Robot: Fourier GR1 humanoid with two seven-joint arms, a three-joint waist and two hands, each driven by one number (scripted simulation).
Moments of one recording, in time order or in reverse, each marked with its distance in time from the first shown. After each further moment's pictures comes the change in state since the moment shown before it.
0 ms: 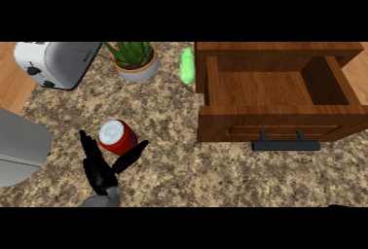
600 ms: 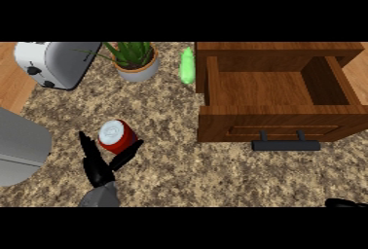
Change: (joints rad) left arm -0.115 0.003 0.142 0.293 0.124 -0.151 -0.201; right arm -0.057 0.008 -0.002 -0.010 0.028 -0.003 0.051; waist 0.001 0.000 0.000
